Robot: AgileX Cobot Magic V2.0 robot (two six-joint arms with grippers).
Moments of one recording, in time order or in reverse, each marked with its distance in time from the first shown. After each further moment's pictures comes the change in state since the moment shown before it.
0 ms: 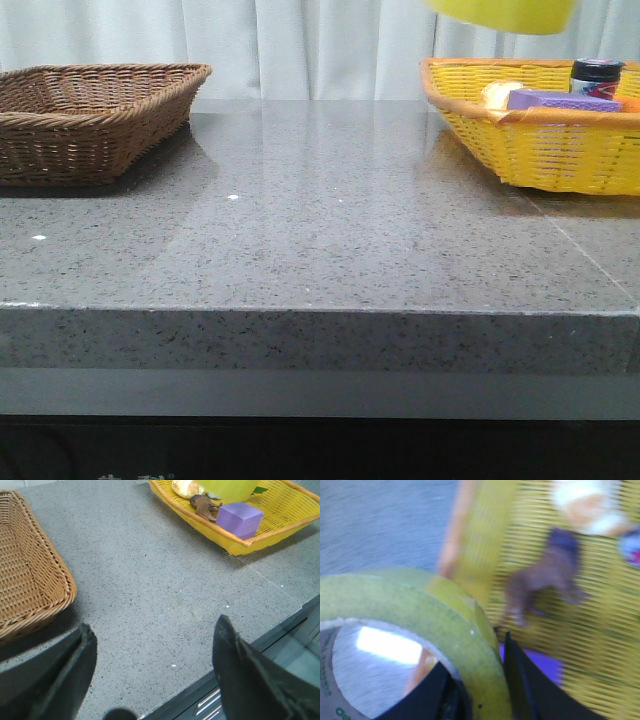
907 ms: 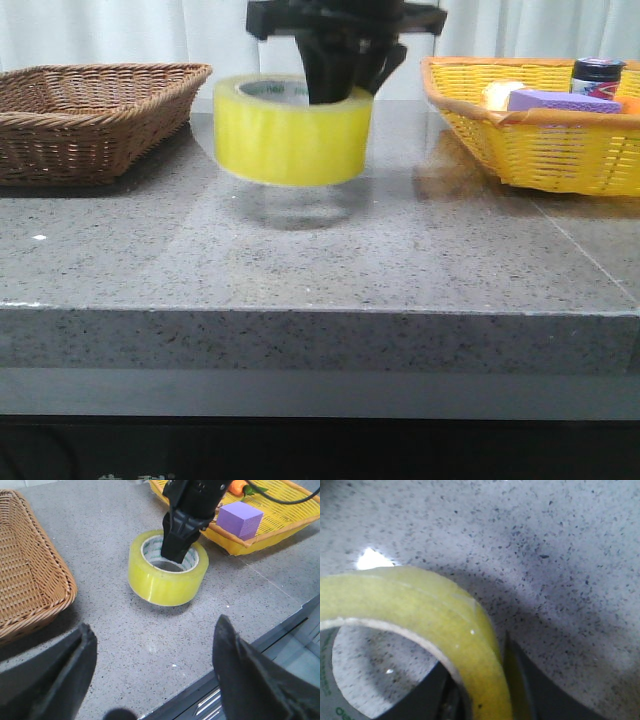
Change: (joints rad) left arm 0.000 0.000 0.000 0.000 0.000 0.000; right arm 0.313 0.221 0.000 -0.047 -0.050 0.000
